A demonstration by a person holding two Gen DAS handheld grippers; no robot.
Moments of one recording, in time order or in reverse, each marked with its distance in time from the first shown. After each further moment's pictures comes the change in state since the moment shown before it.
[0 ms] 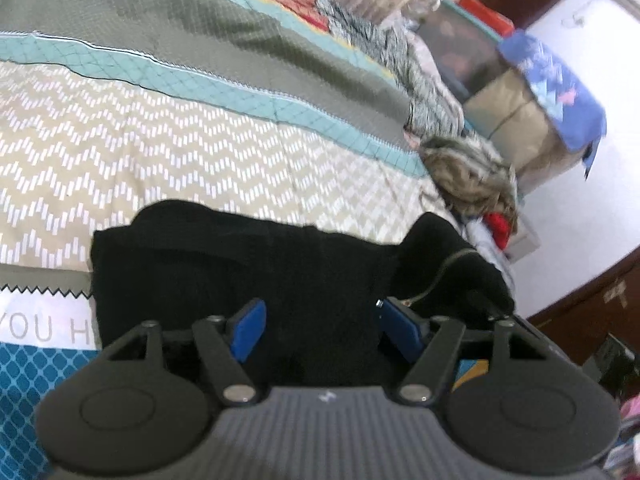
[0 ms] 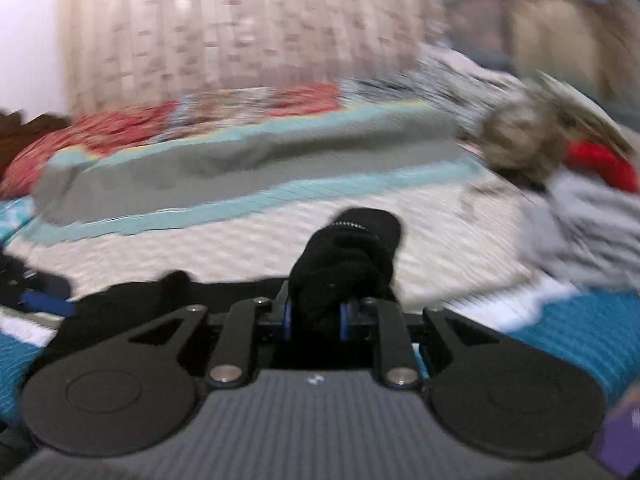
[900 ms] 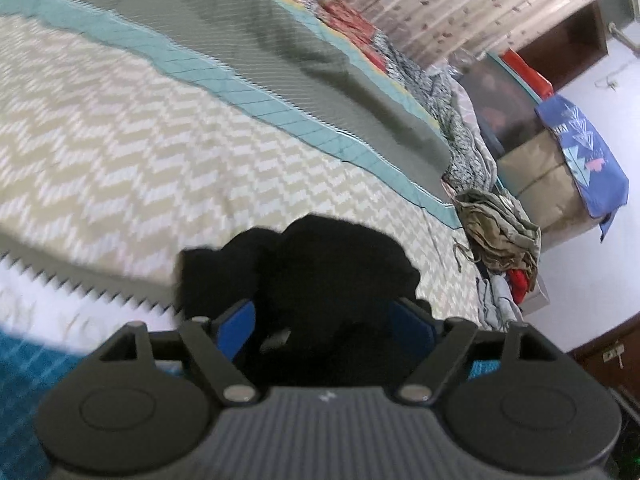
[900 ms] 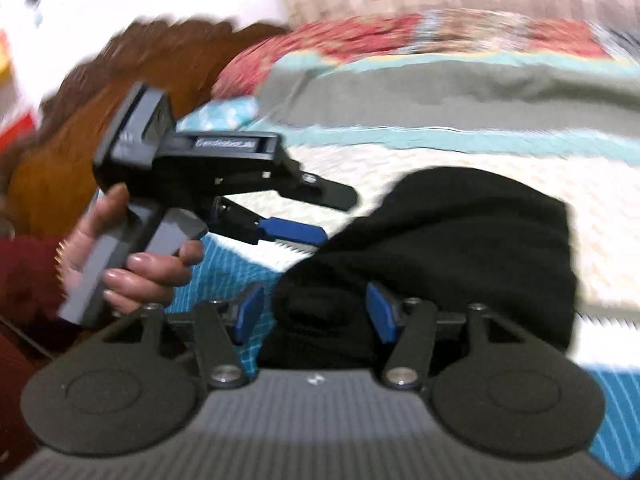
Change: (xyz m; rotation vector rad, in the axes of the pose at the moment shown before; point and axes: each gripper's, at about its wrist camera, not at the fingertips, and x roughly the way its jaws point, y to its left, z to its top) left arm -0.009 0.068 0.015 -0.126 -0.072 0.029; right arm 0.002 0.057 -0.006 -0.019 0.264 0.588
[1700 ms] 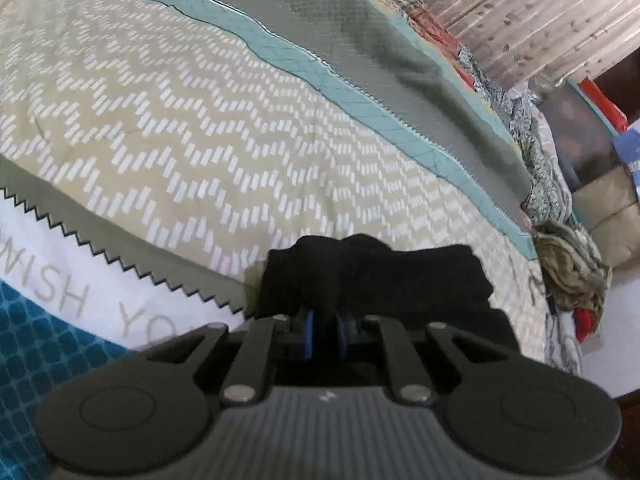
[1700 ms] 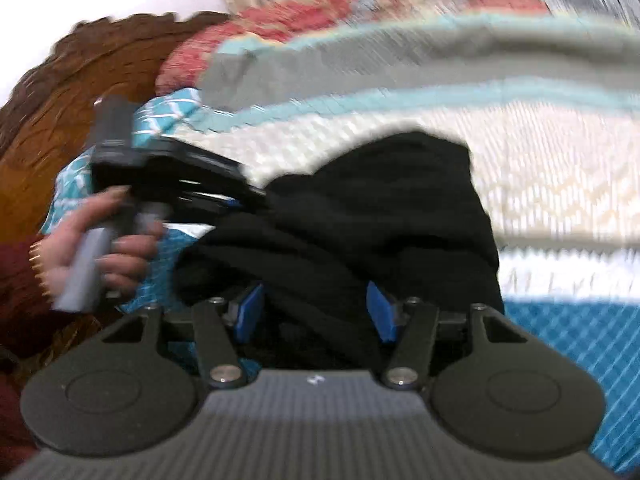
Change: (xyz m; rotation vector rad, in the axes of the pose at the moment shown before) left arm 0.009 0.037 -0.008 -0.140 -0.040 0.198; right arm 0.002 0.017 -0.021 -0.050 0.042 -0.080
